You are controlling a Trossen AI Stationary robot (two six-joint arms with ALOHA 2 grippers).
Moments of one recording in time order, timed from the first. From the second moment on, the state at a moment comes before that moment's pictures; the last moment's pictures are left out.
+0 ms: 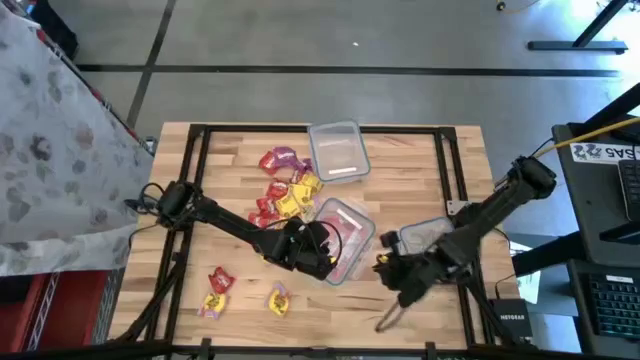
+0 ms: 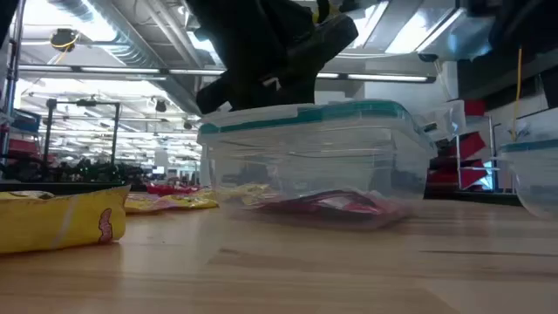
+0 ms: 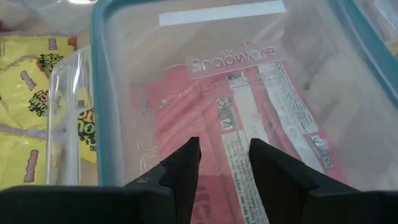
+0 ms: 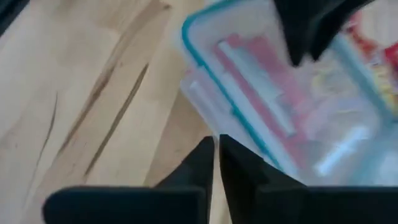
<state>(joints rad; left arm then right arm) -0.34 2.05 1.45 -0.58 -0.63 -0.96 0.68 1.43 0.92 -0.48 0.40 0.16</state>
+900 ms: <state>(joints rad) -0.30 2.04 1.34 -0.39 -0.51 -0.89 0.51 1.62 0.85 -0.27 0.46 0.05</state>
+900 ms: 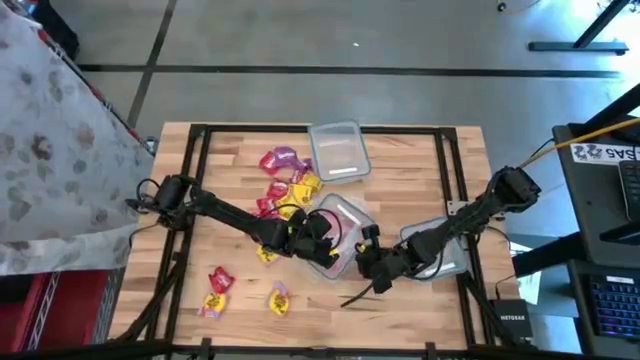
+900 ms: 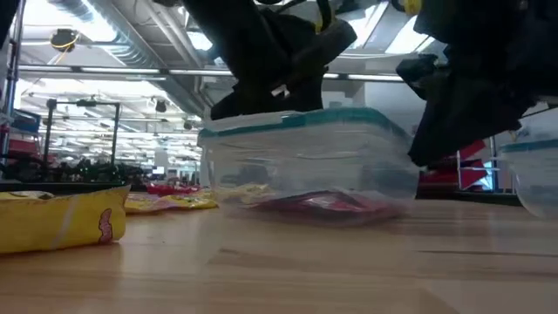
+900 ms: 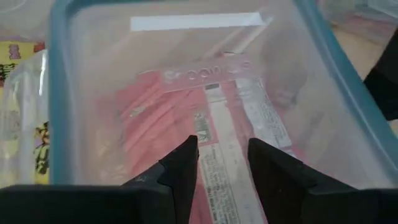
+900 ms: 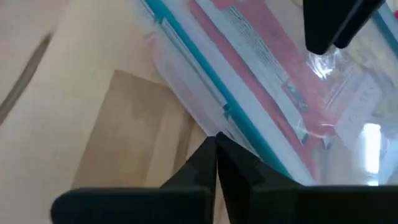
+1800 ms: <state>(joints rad) -0.39 2.05 1.34 -0.34 -0.56 -0.86 0.29 1.45 0.78 -0.52 0.31 0.19</state>
